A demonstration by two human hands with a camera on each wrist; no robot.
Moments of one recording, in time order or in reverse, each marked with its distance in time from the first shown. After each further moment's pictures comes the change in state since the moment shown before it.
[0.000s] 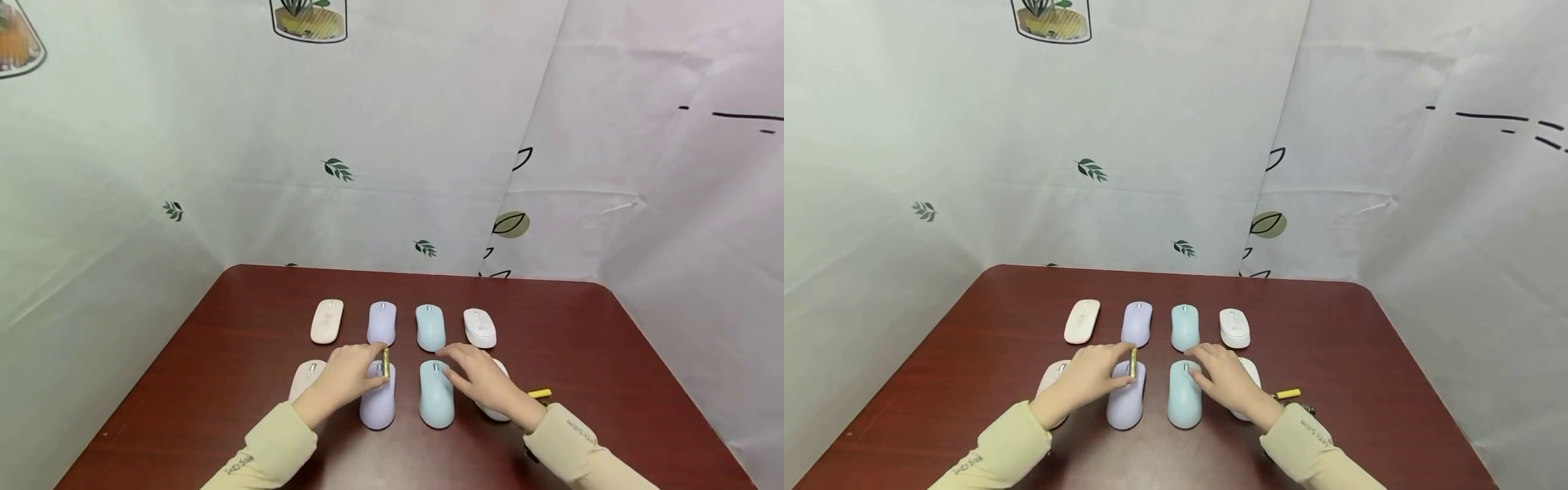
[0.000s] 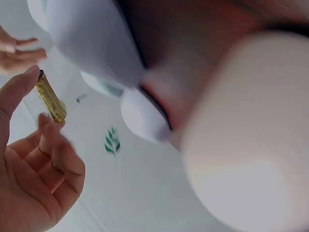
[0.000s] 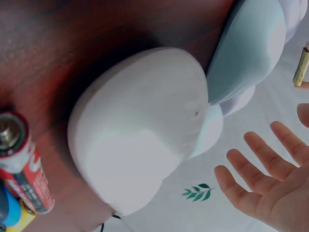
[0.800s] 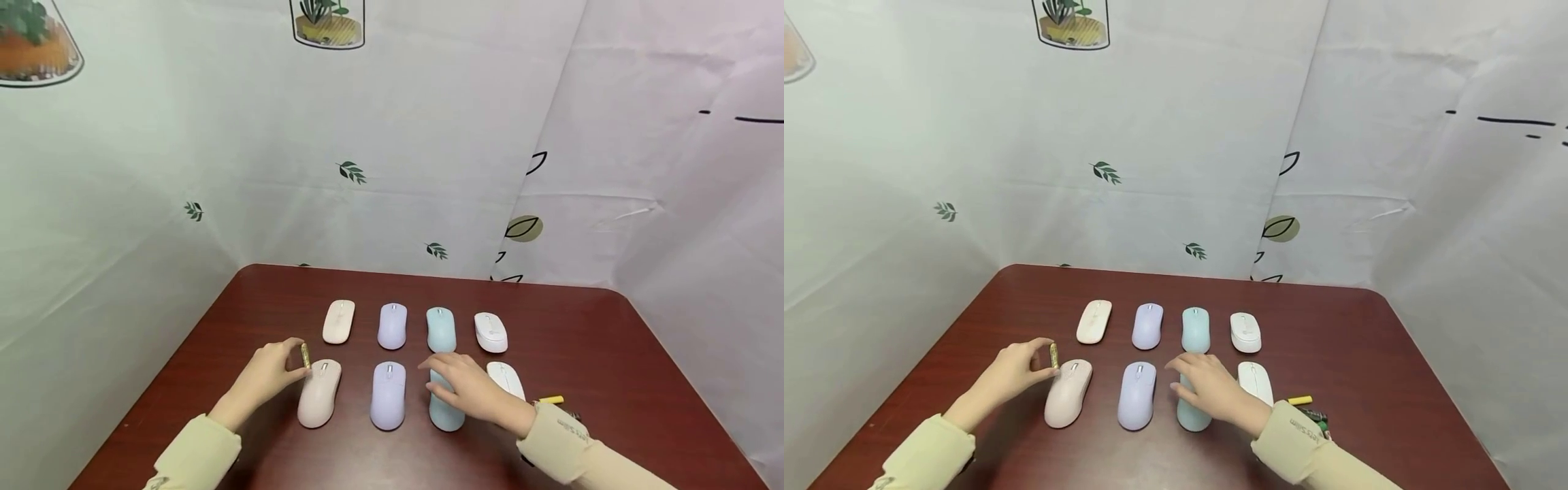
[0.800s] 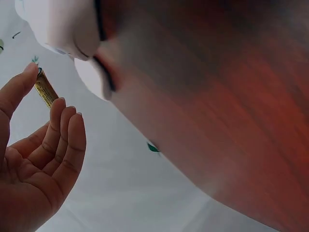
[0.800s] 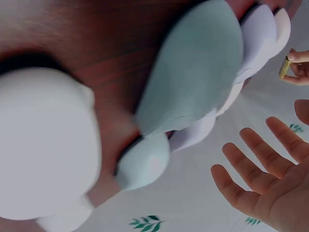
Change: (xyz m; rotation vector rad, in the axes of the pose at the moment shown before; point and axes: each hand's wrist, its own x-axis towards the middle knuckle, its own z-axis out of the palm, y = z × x) left_hand -0.070 -0.095 -0.049 -0.141 -0.054 -0.406; right_hand 0.019 -0.039 0.002 -0.026 -0.135 -0.119
